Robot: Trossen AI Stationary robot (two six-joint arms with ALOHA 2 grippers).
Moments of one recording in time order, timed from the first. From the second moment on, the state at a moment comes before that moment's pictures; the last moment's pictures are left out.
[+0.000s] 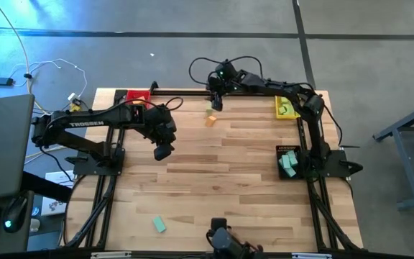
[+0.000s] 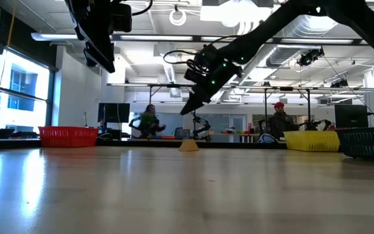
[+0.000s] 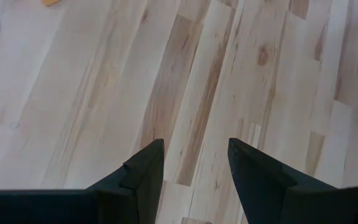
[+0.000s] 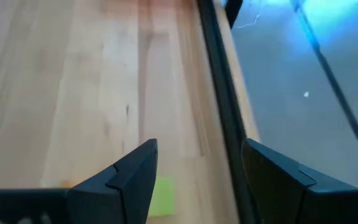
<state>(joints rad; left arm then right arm) 0.32 1.23 1.03 -0.87 0.19 -0.19 -0.63 2.09 1.61 -0.27 -0.29 -0.50</state>
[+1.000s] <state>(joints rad) 0.32 1.23 1.03 -0.87 0.20 -0.19 -0.61 2.24 1.64 -0.38 -0.24 -0.52</state>
